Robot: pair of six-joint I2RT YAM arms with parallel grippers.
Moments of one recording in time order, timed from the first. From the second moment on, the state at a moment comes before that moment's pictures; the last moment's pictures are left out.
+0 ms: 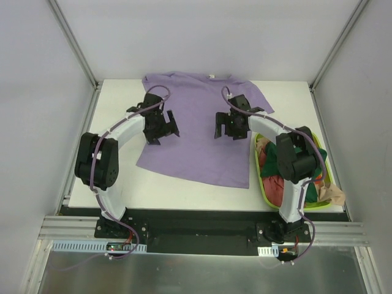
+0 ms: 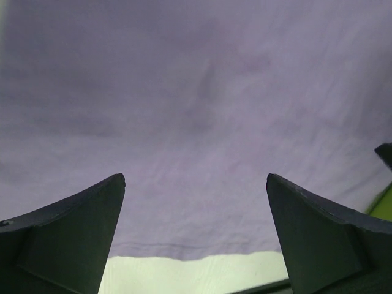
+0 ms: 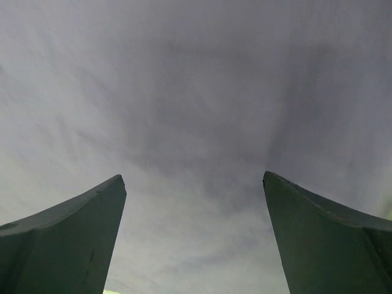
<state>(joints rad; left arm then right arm) -0.25 1.79 1.32 -0.61 0.13 -0.65 0.41 2.00 1.49 -0.51 -0.14 0.37</state>
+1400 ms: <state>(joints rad) -0.09 1.48 0.98 -0.65 0.16 -0.77 0.70 1.82 1.54 -0.52 -0.01 0.28</state>
